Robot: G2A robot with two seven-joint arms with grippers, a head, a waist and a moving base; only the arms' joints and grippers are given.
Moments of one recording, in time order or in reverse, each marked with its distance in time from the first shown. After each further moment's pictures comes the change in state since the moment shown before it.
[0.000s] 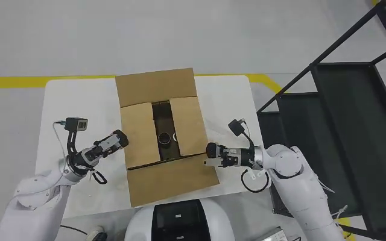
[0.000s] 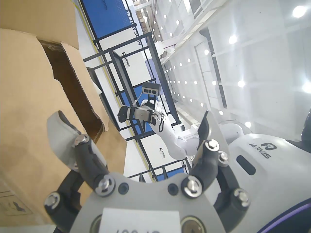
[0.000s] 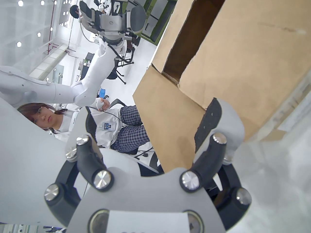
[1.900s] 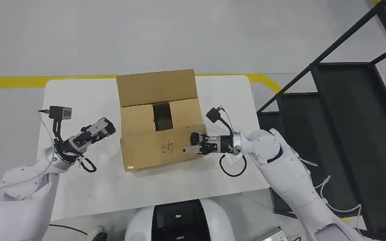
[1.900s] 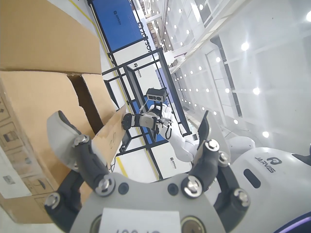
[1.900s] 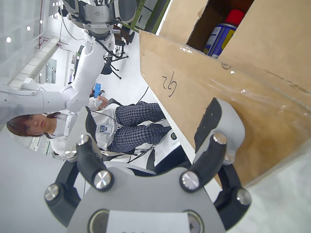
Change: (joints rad) left arm -0.135 0.002 -0.027 0.102 0.072 0.046 0.016; right arm 0.300 0.016 -0.306 0.123 -0.076 0.123 -0.148
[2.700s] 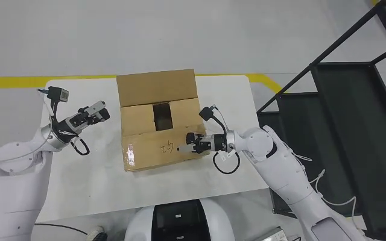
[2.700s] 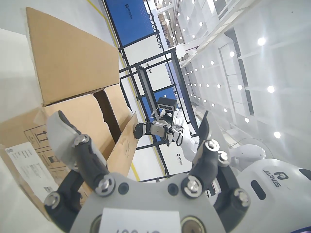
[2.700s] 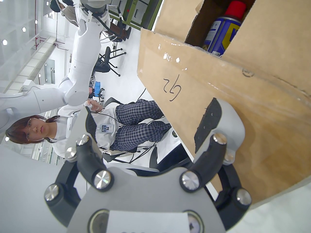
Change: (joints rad) left arm -0.210 0.002 0.054 0.185 0.026 0.049 -0.099; right arm 0.047 -0.007 -0.056 0.024 0.000 0.047 -0.010
